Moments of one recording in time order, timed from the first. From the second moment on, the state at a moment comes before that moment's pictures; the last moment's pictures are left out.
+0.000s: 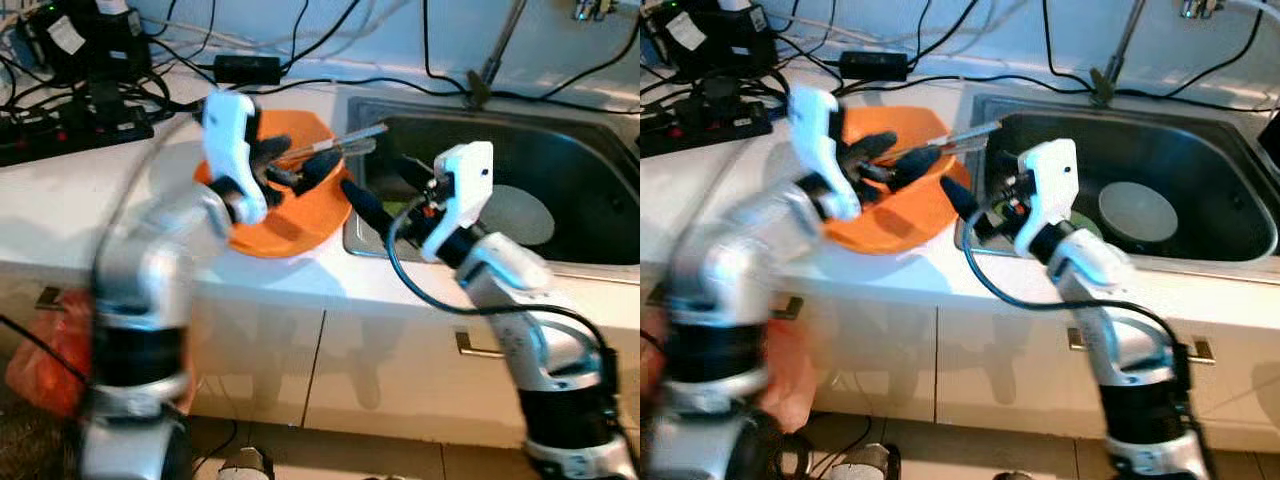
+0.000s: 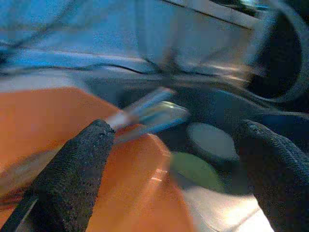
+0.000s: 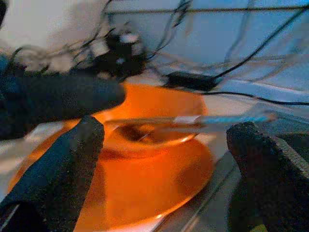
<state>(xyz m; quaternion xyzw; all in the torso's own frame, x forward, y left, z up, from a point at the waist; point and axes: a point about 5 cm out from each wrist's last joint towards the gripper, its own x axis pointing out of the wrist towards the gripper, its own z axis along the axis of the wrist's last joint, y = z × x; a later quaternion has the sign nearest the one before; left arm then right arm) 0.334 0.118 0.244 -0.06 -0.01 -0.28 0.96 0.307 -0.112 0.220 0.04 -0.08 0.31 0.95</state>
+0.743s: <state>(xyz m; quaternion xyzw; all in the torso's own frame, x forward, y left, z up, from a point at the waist) 0.328 0.104 0.222 -0.10 -0.08 -0.17 0.98 0.315 -0.114 0.229 0.05 -0.10 0.24 0.96</state>
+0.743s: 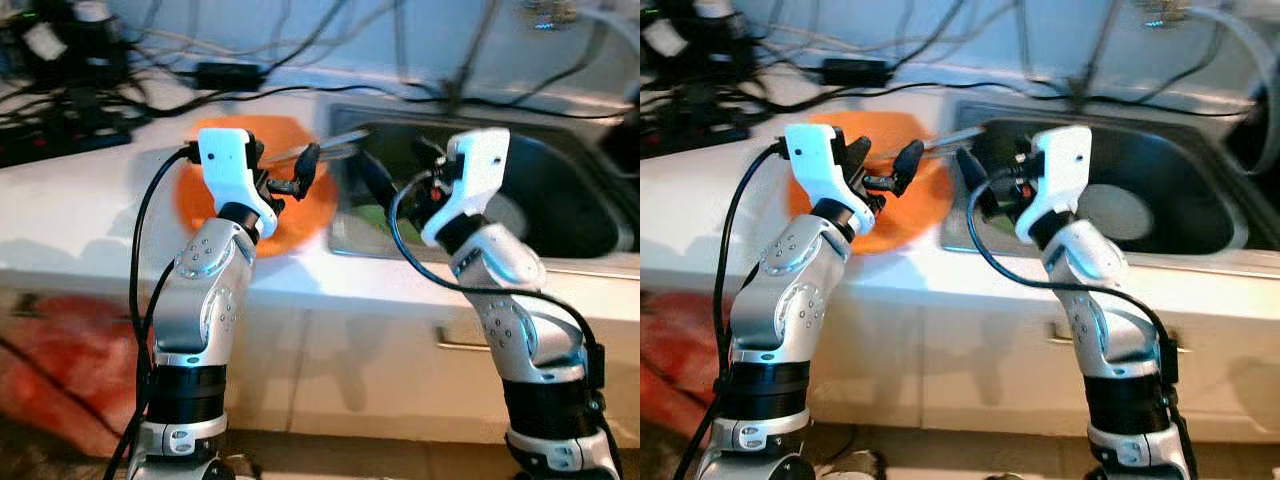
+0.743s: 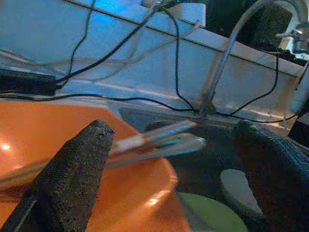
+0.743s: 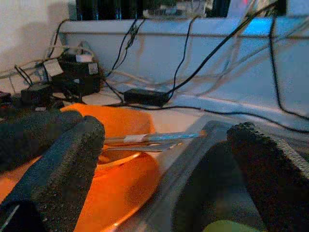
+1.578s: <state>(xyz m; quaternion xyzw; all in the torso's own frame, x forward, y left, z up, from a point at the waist) 0.330 0.112 0.217 -0.12 -0.08 -0.14 0.98 0.316 -0.118 0.226 0.04 -0.10 0.24 0.97</state>
